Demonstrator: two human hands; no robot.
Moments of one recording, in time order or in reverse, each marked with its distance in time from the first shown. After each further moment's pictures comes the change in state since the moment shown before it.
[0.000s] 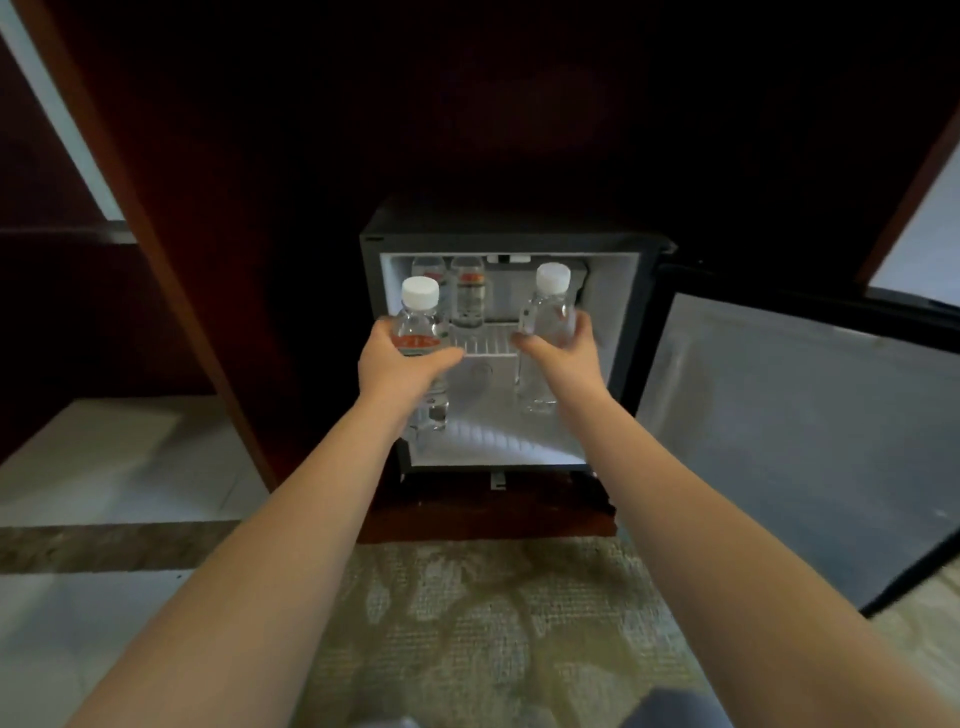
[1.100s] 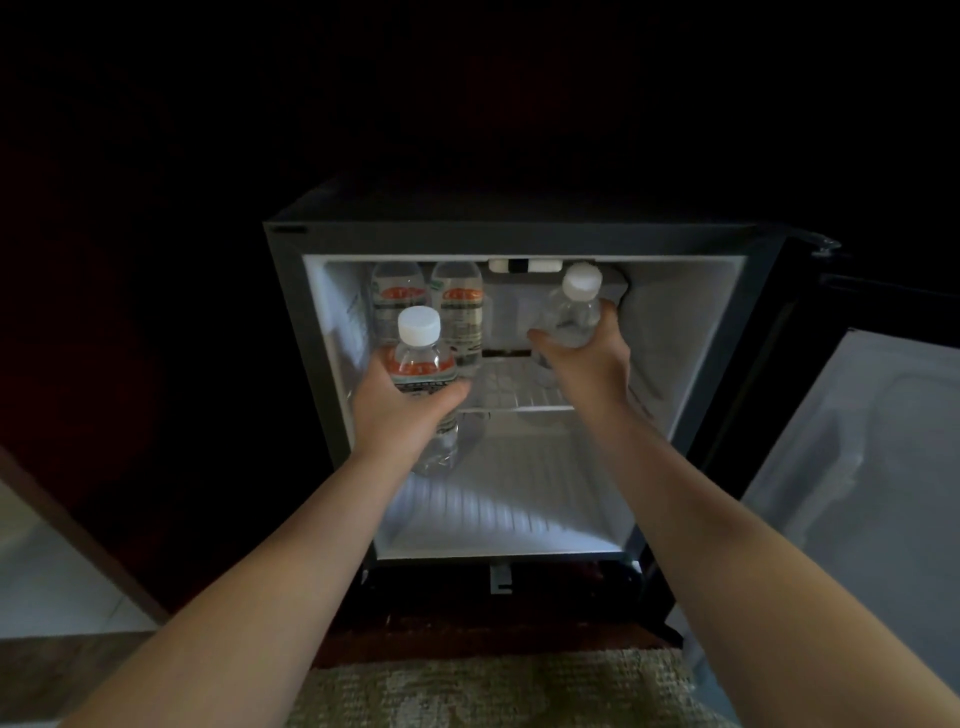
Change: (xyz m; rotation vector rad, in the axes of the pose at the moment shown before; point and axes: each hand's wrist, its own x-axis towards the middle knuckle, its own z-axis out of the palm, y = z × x) left_hand 0.142 -0.089 0.083 -0.052 0.009 0.073; right_hand 0.204 0.082 0.016 -0.409 0.324 -0.198
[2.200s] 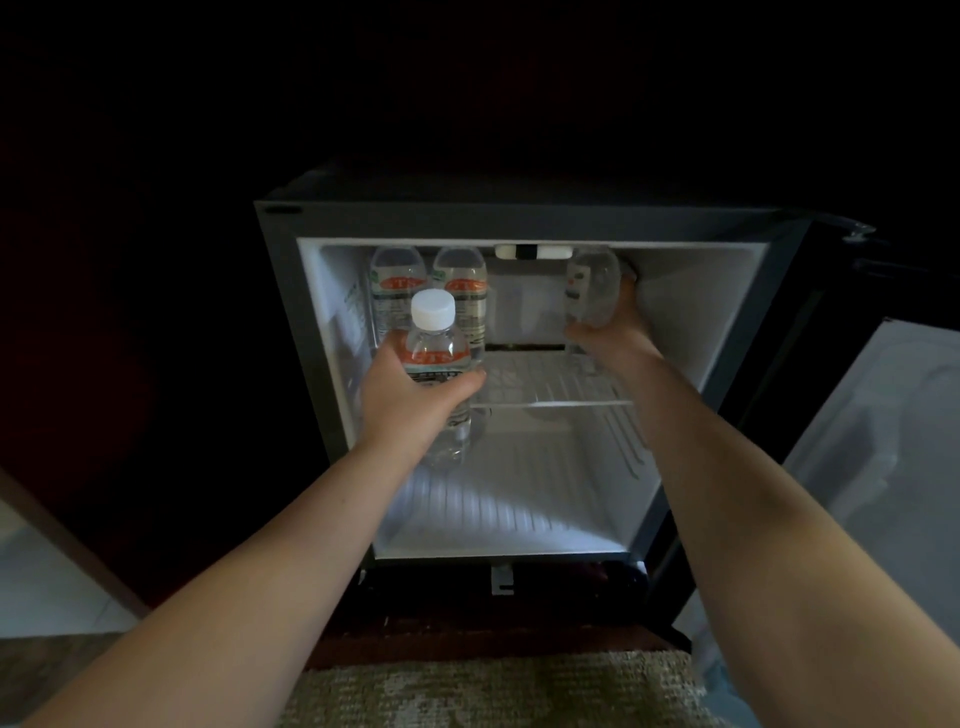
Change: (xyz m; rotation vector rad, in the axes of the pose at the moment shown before) left_hand 0.009 -0.008 0.007 0.025 -0.037 0.005; right_hand 0.058 0.010 -0.009 -0.102 -0.247 0.058
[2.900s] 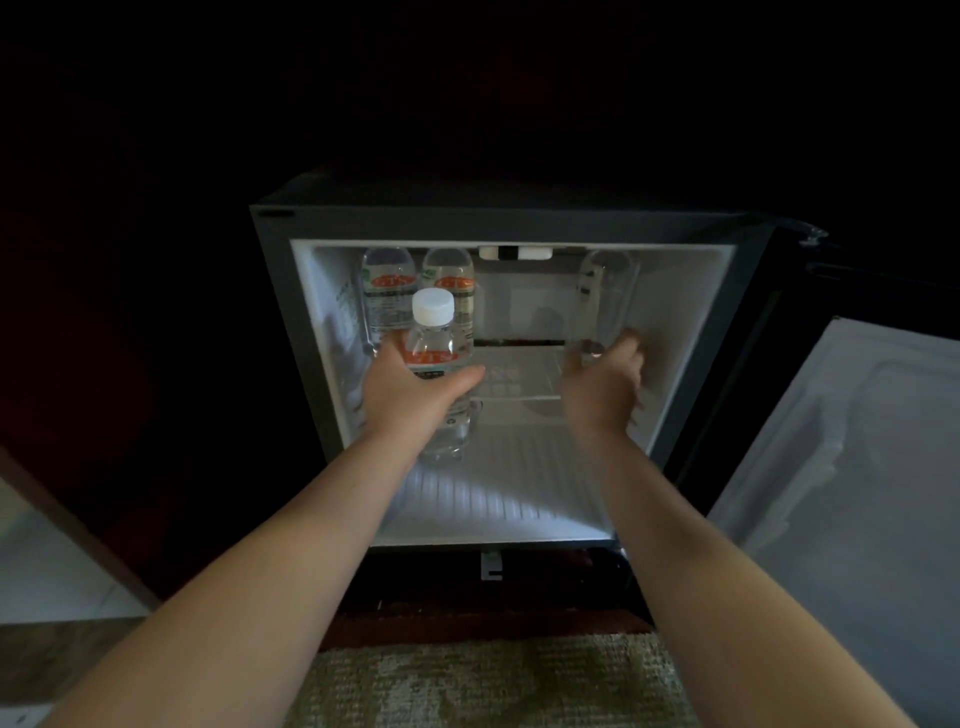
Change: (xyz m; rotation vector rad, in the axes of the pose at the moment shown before) left_hand -0.012 0.011 0.008 0.046 0.005 -0.016; right_hand -0.068 0.022 0.028 -0.063 0.469 -0.011
